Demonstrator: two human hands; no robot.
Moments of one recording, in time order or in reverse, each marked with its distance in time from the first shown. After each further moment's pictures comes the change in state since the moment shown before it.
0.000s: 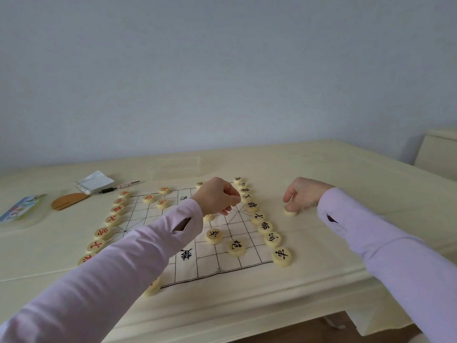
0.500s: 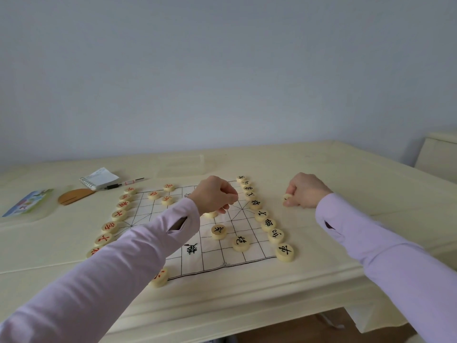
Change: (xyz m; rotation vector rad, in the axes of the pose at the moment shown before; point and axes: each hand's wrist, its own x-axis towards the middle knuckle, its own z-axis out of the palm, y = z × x) left_hand -0.011 -0.010 -0.009 -0.033 0.032 0.001; right_hand -0.009 -0.013 0.008 0.009 0.207 0.051
